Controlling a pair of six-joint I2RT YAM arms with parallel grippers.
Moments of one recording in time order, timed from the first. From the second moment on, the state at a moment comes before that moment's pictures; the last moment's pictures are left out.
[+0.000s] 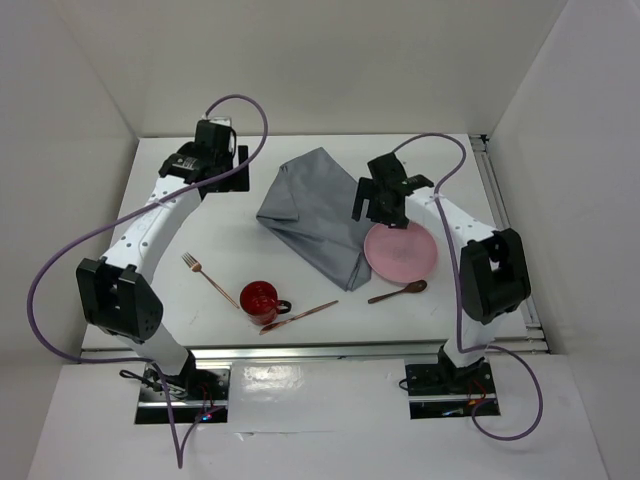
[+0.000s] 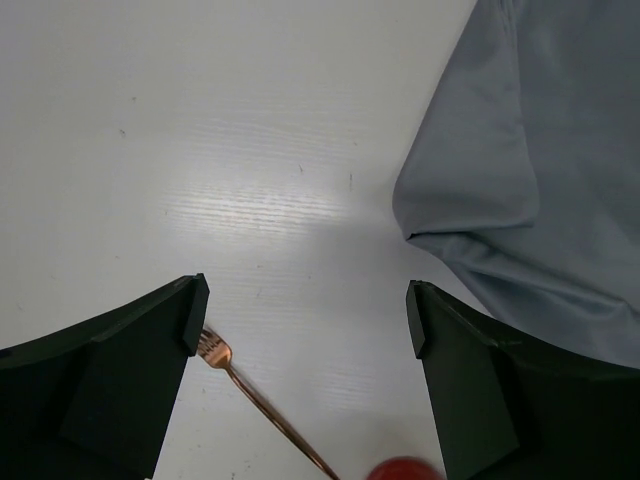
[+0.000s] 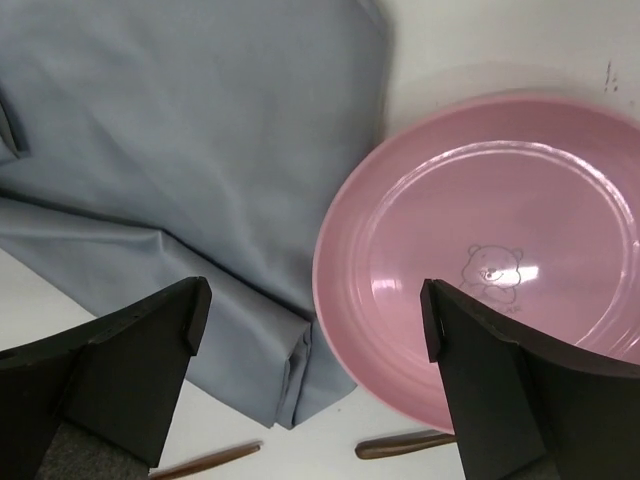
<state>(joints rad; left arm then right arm) -0.25 1.62 1.59 -0.76 -0.31 -0.22 0.39 1.74 1.37 -0.63 0.17 0.57</state>
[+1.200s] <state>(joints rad) -0.52 2.40 2.16 -0.98 -0.32 -0.13 0.39 1.49 1.15 -0.55 -0.13 0.46</state>
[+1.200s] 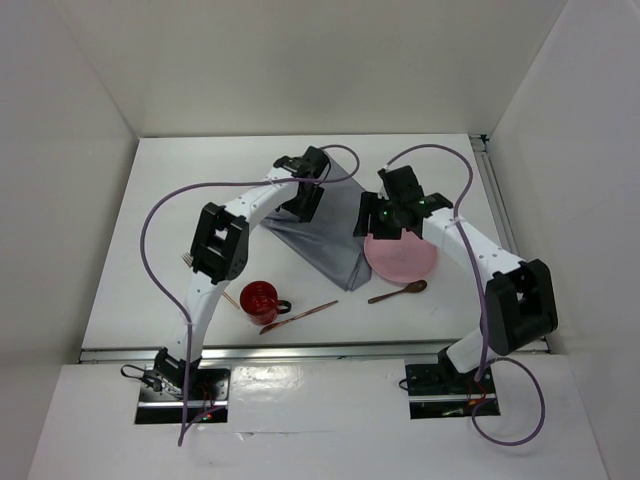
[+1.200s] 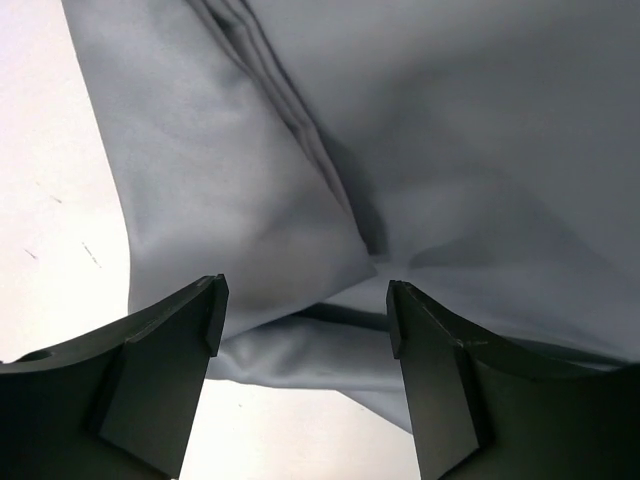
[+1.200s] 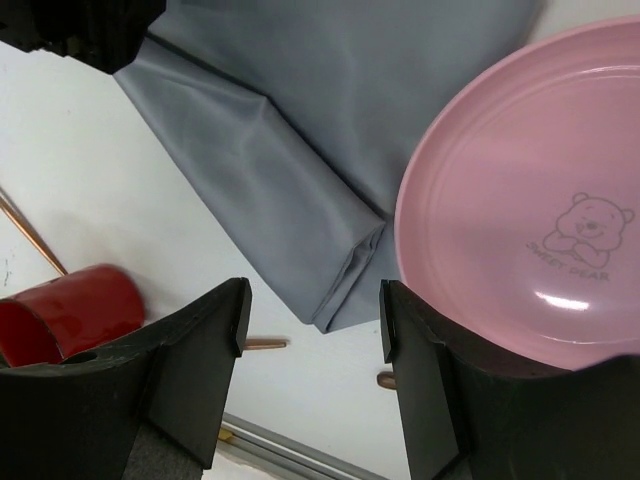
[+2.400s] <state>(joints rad) -0.20 2.21 2.14 -1.00 -0.04 -0.26 0.45 1.76 1.25 -0.55 -0.14 0.44</state>
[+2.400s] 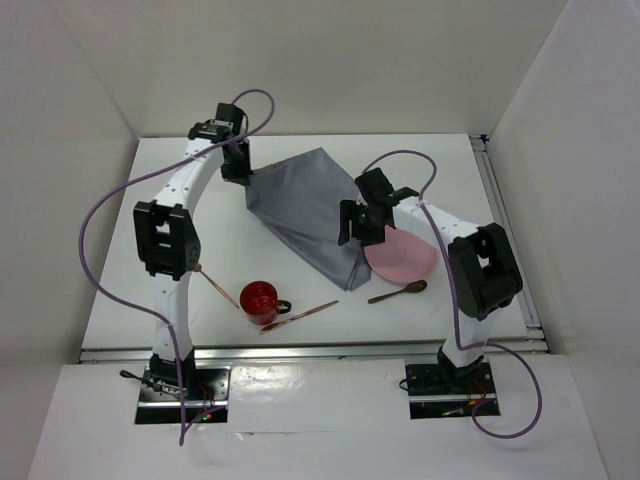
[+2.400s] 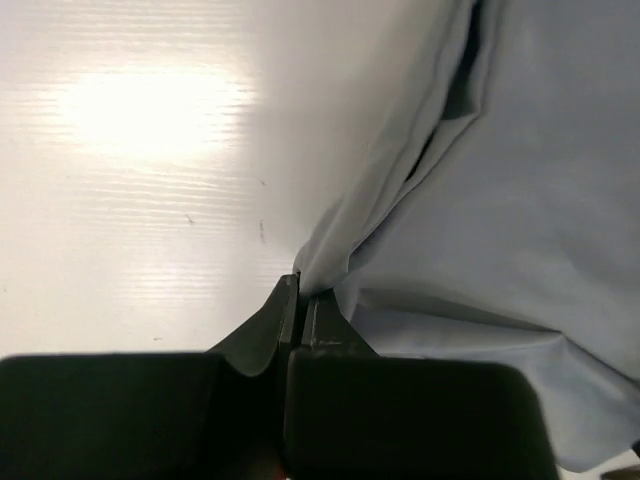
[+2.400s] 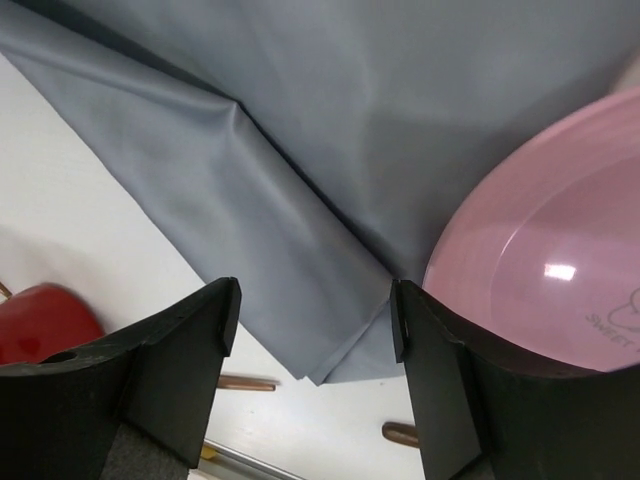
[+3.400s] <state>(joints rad) -0.08 2.19 2.10 -0.98 0.14 -0.27 0.50 1.89 1.31 -0.57 -0.13 0.40</state>
